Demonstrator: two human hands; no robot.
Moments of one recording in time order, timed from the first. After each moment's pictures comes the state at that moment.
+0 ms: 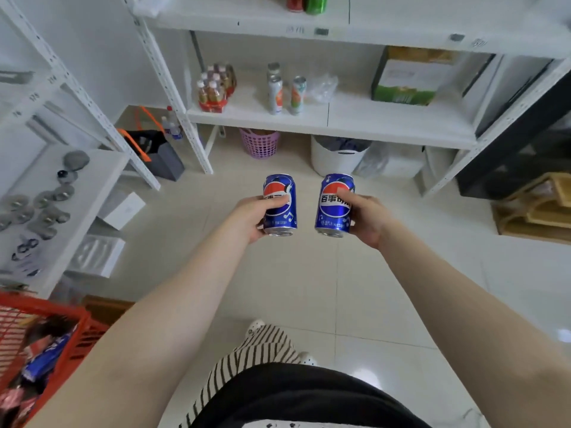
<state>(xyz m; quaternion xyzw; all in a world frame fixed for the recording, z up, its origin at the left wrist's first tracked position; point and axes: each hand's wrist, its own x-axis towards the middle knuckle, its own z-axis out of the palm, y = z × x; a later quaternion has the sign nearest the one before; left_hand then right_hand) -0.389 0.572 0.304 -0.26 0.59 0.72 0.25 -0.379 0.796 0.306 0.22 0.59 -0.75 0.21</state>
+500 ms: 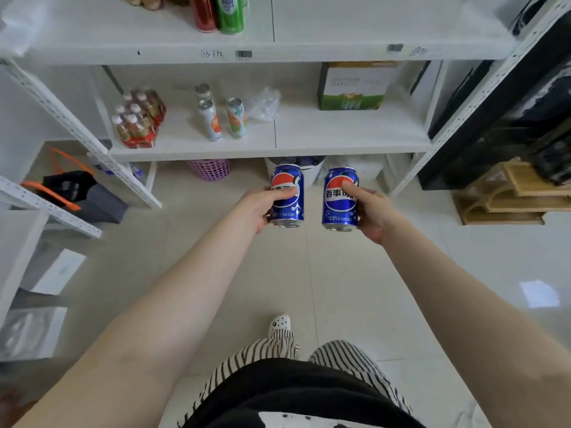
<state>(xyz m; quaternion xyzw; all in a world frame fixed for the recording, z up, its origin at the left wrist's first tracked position) -0.600 0.718 0.292 -0.20 0.61 0.70 0.32 -0.541 0.927 0.297 0.30 0.55 -0.77 0.10</state>
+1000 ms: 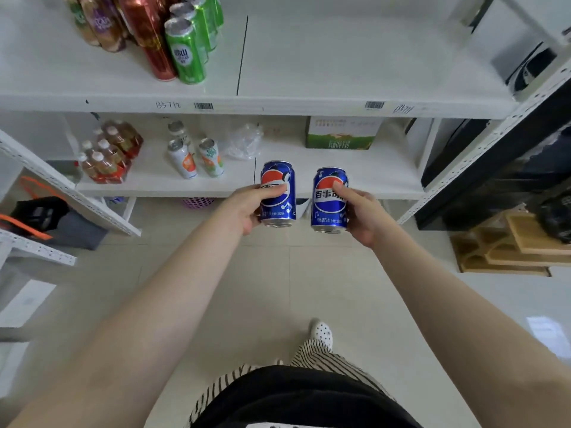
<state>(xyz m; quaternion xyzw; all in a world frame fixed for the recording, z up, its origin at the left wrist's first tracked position) -0.767 0.838 0.314 -0.20 0.60 0.72 0.30 -0.717 1.052 0.315 0.26 0.56 -0.77 0.13</state>
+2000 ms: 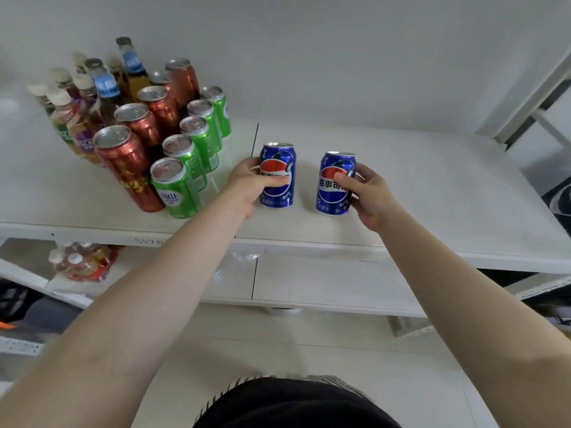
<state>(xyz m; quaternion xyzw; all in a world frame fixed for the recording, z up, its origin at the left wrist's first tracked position) -1.111 0.868 0.390 -0.11 0.67 0.72 0.11 -1.080 1.095 0.380 0.09 0.63 -0.77 0.04</state>
